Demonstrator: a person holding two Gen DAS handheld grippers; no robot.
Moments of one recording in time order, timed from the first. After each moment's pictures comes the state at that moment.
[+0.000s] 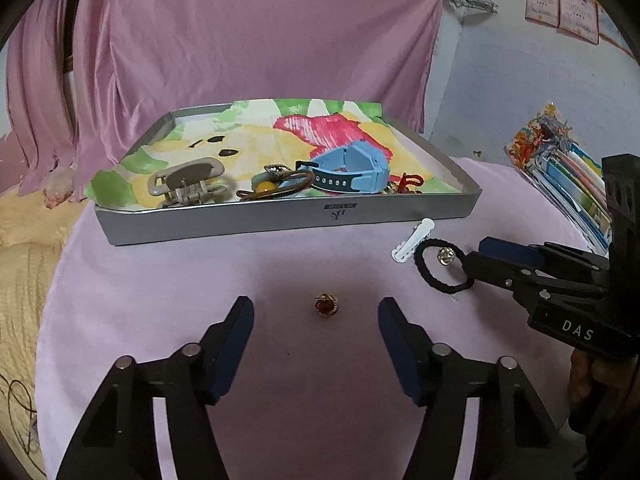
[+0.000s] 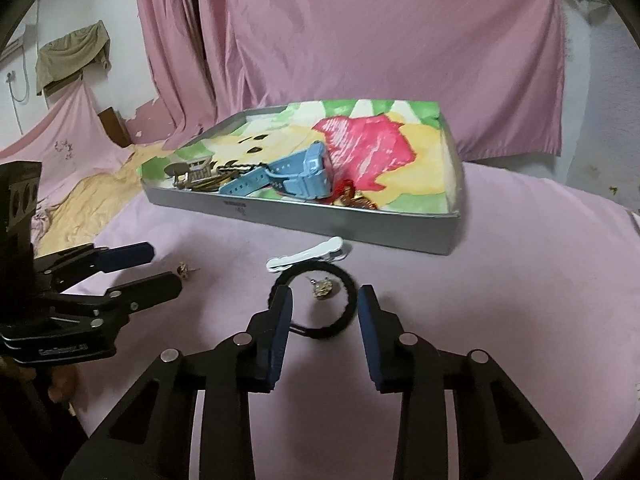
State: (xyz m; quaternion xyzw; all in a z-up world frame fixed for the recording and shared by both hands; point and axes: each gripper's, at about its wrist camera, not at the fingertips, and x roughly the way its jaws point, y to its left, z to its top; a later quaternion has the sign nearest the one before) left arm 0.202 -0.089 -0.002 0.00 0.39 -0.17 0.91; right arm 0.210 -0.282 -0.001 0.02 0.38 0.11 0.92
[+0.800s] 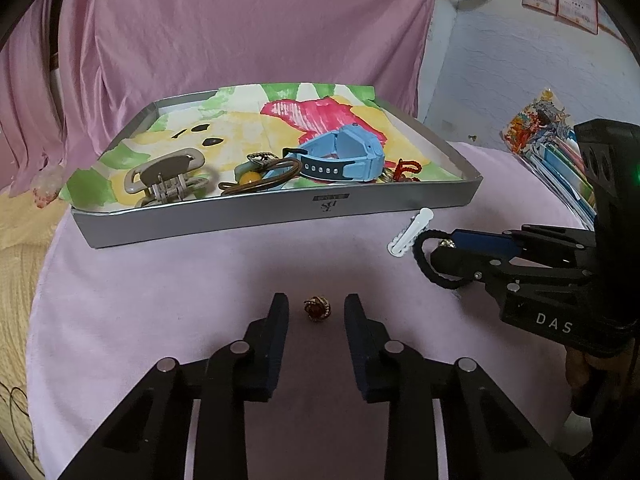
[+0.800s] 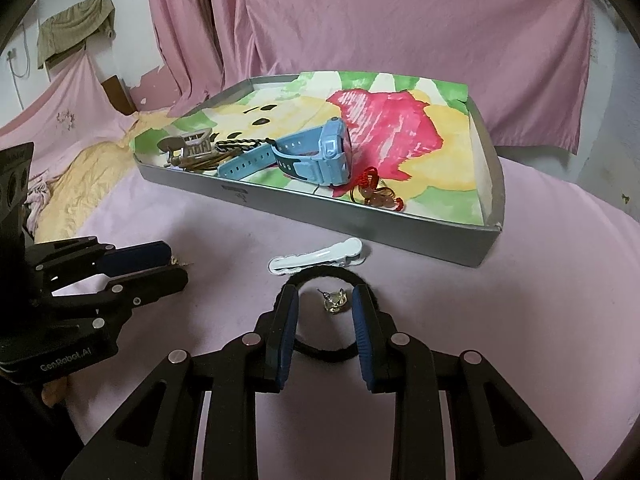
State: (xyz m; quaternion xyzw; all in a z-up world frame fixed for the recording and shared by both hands) left arm 0.213 -0.097 -0.006 0.01 0.41 -0.18 0.89; right arm 0.240 -0.264 -0.008 -0.01 0.43 0.12 0.90
